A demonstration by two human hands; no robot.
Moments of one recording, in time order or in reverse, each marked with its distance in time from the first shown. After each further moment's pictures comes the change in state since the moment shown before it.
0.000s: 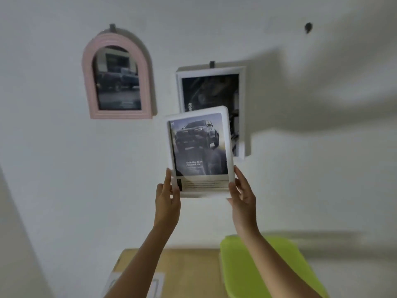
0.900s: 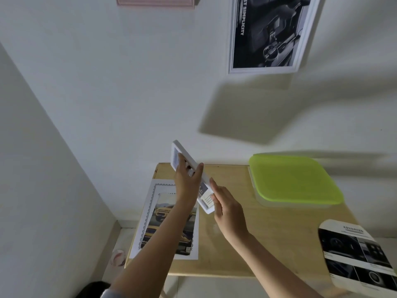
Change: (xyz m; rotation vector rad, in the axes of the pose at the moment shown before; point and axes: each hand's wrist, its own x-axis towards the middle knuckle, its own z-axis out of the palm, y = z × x) left_hand -0.129 -0.093 -0.076 -0.280 -0.100 -0.478; right_hand -0.225 0.123 0.077 -0.867 -0.304 -0.192
